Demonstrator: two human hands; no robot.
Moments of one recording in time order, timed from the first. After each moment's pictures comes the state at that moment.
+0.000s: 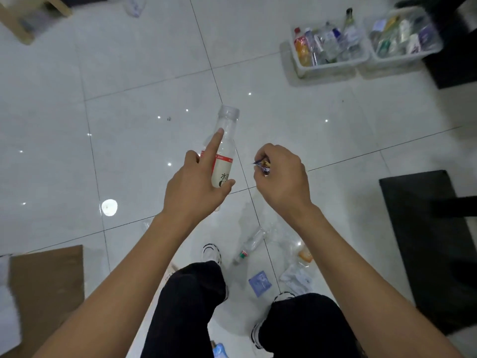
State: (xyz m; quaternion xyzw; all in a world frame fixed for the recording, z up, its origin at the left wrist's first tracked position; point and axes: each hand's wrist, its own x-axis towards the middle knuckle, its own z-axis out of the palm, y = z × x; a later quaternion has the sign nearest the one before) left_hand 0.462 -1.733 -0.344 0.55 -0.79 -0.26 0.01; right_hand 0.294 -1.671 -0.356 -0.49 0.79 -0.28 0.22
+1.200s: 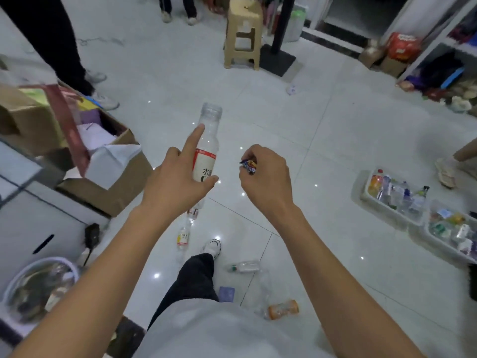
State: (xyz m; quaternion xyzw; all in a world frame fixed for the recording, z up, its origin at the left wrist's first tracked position) left_hand 0.631 -1.514 -0.063 0.79 -0.55 -0.17 0.21; right_hand 0.462 -1.585 -0.070 -0.75 0.54 -0.25 0.27
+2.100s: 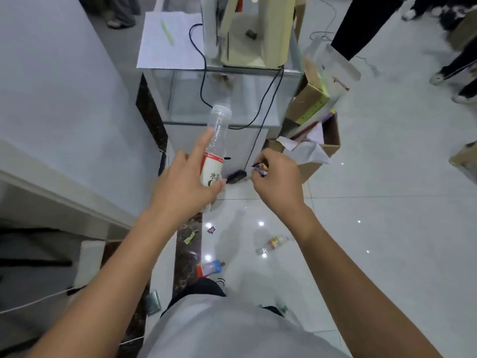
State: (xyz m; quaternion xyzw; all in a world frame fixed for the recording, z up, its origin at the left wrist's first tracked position) left_hand 0.799 -1.140 -0.046 0.96 -0.08 -0.07 0.26; right_hand 0.787 -1.335 -0.079 -0.95 0.09 -0.08 0.30
